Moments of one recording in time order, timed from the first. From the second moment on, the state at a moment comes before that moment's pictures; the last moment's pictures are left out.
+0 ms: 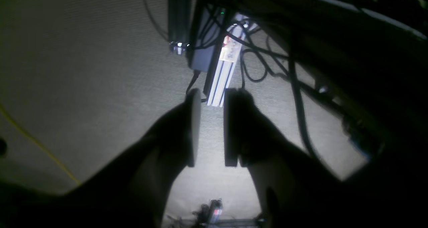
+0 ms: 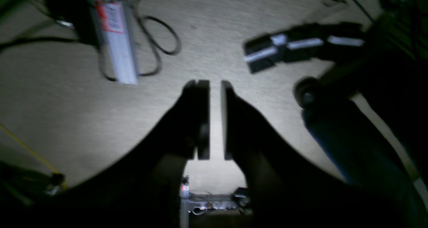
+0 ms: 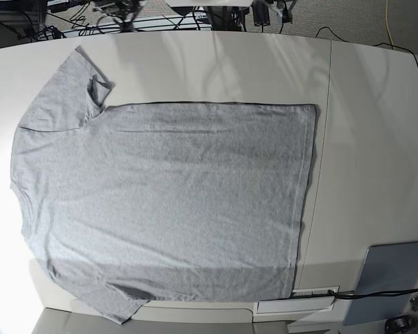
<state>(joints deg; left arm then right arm) 13.2 1.9 -17.3 19.1 3.9 -11.4 3.6 -3.5 10.0 -2.1 4.2 -5.9 5.3 -3.7</state>
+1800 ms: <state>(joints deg) 41.4 -22.5 -13.5 118.4 9.6 -30.6 14.8 -60.3 28.0 19.4 124.0 -15.3 6.0 -21.8</state>
